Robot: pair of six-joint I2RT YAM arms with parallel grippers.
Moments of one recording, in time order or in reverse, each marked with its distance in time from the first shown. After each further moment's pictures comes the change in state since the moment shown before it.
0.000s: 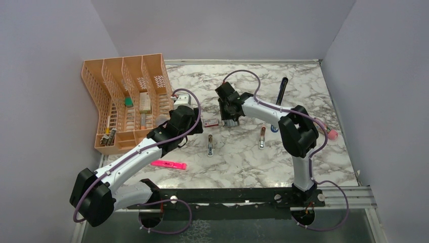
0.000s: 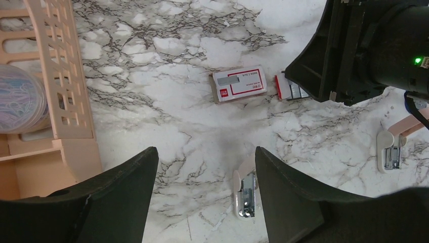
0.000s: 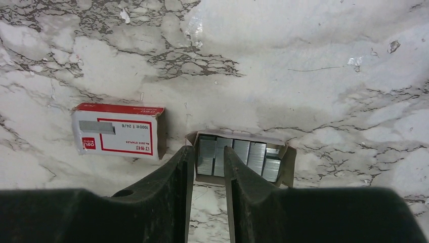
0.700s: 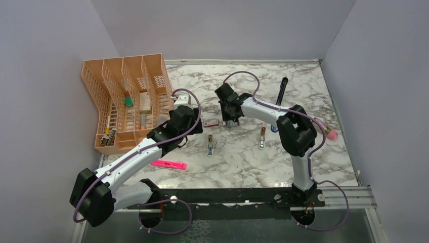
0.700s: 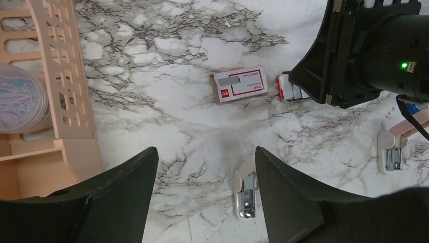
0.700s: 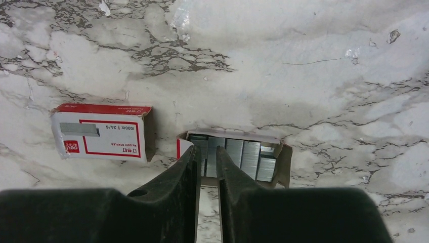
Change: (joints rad) left arm 0.000 0.000 0.000 0.000 -0.005 0.000; right arm 0.000 0.021 0.003 -0.018 0.017 0.010
